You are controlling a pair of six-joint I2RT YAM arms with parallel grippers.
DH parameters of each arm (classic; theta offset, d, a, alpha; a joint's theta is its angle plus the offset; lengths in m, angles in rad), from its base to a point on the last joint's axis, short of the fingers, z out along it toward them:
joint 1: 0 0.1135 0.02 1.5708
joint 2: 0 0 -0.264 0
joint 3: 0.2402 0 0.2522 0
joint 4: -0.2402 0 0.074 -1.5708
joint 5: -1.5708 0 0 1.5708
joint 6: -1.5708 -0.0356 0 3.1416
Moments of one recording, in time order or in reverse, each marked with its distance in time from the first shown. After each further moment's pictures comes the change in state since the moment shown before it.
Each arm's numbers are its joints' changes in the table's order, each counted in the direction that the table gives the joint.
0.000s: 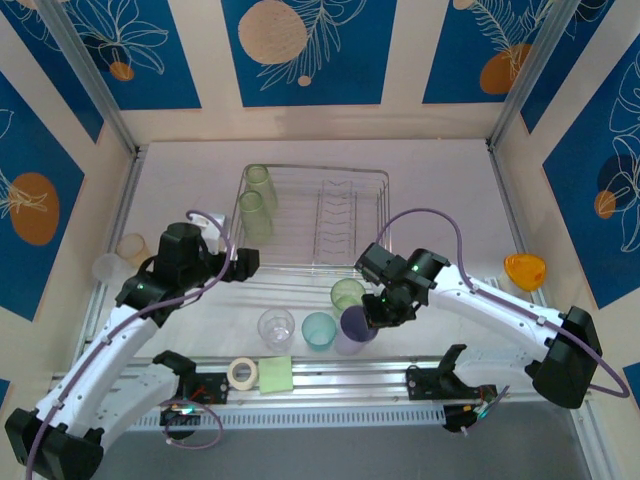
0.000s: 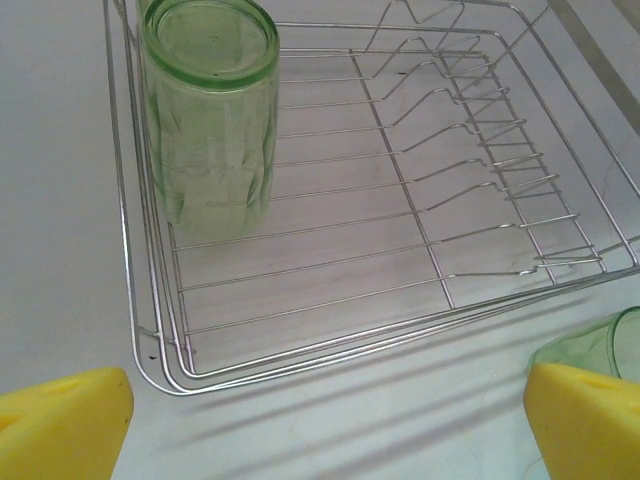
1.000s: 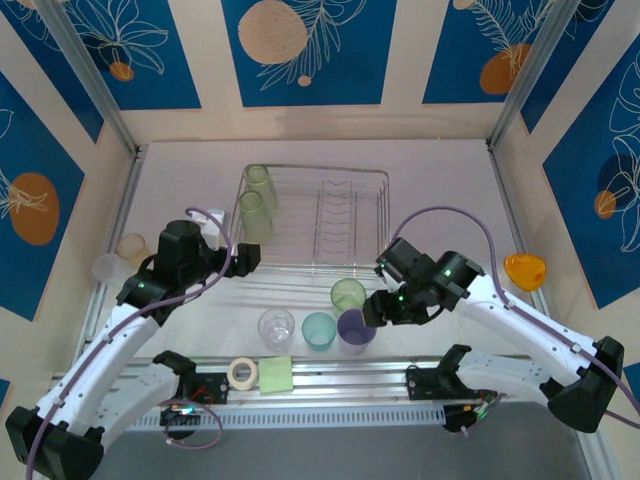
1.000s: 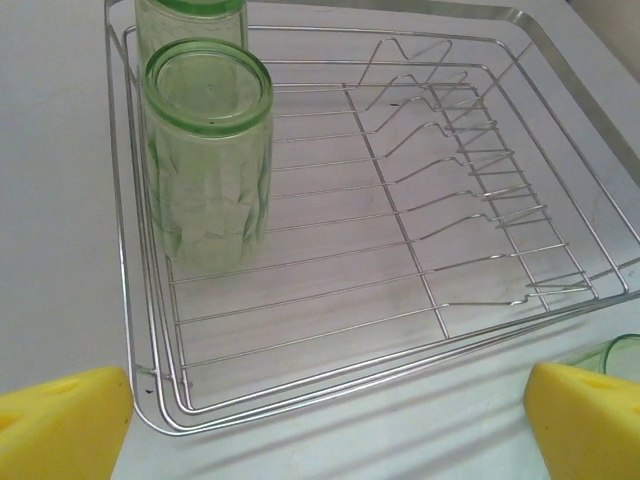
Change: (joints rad) left arm 0.000 -0.011 0.000 0.063 0.002 -0.002; right arm -0.060 0.153 0.013 -0.045 0.053 0.042
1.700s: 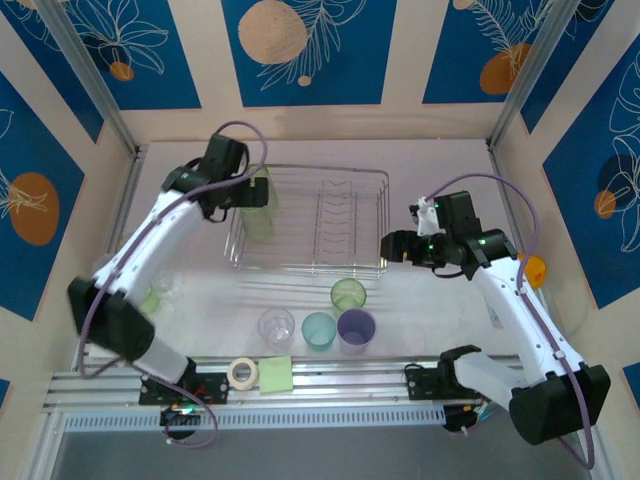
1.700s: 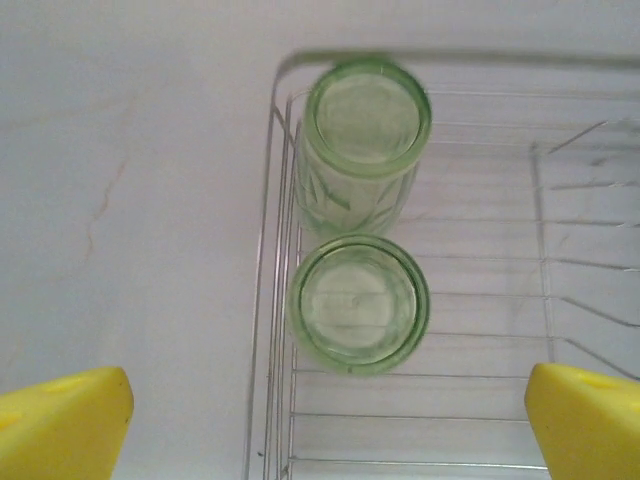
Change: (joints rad) left arm -0.002 -0.638 0.701 -0.336 0.317 0.068; right arm -0.530 -0.025 0.074 0.272 0.185 0.328
